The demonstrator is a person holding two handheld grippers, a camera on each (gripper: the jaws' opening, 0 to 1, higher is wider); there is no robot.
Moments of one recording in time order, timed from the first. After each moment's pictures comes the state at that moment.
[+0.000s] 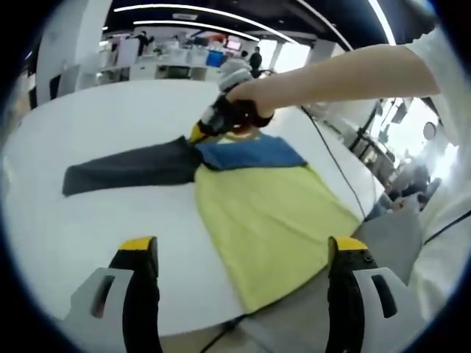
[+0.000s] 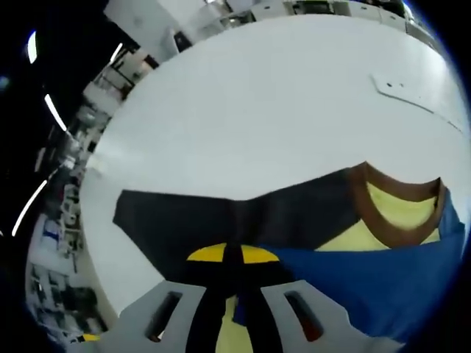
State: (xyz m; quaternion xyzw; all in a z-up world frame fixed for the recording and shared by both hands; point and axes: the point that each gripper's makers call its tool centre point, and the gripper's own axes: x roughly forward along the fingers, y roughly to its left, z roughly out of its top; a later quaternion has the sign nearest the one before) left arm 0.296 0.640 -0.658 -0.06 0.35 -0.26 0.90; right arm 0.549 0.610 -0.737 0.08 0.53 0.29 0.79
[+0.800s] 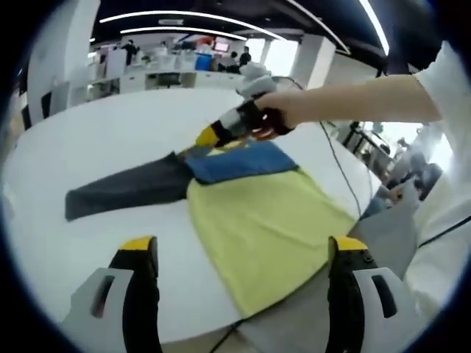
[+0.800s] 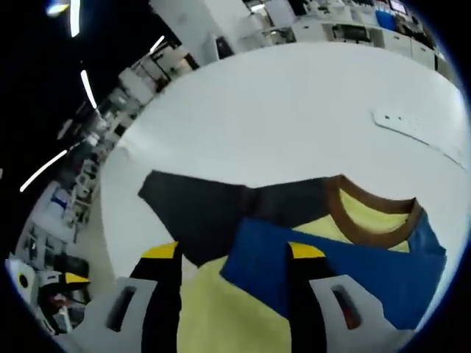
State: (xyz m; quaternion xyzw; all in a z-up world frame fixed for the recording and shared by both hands) left arm 0.303 0.626 -0.629 -0.02 0.34 -0.28 0.90; right arm 0.527 0.564 -0.688 0.06 0.46 0.39 0.80
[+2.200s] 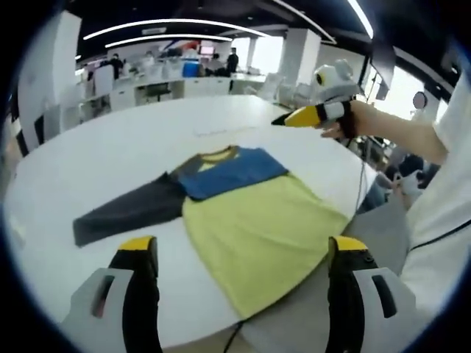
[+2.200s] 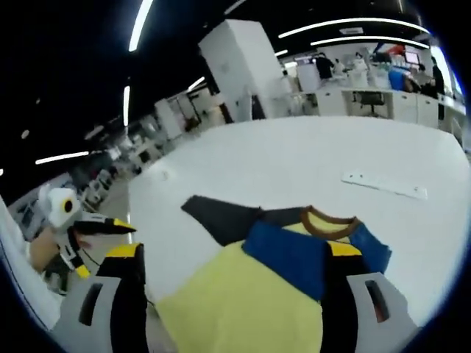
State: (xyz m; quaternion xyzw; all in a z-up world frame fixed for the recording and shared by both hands) left arm 0.302 0.612 -0.590 0.03 0.33 -0.30 0.90; right arm 0.432 0.456 -0.559 0.06 0.28 0.43 0.86
